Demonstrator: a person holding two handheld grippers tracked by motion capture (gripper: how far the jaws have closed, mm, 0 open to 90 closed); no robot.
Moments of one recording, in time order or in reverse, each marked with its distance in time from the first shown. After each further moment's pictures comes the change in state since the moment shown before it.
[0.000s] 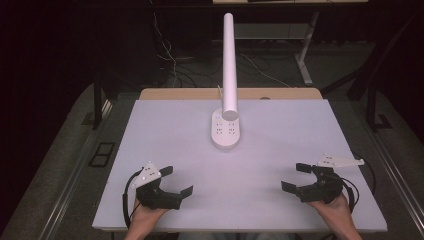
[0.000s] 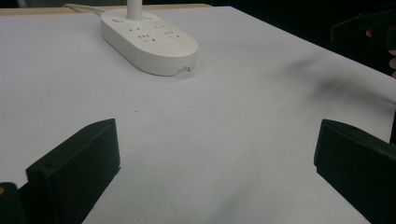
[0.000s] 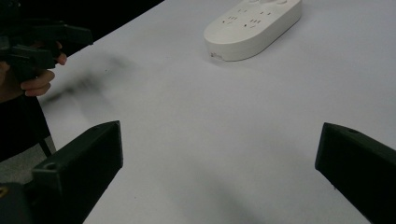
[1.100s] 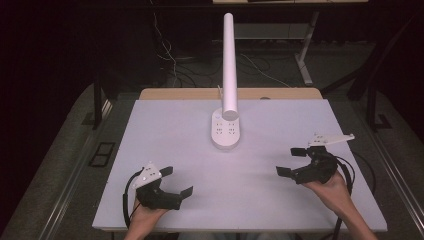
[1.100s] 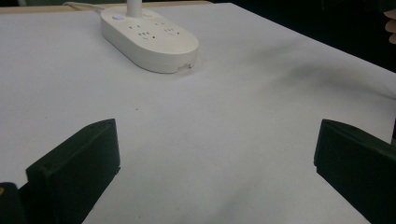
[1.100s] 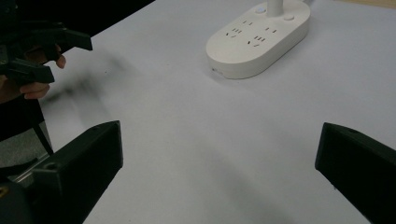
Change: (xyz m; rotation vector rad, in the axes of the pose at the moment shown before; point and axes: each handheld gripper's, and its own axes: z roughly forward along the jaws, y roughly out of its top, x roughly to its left) left arm -0.001 -0.001 0.001 0.005 0.001 0.000; right arm -0.004 0.054 0.012 0.097 0.015 -0.051
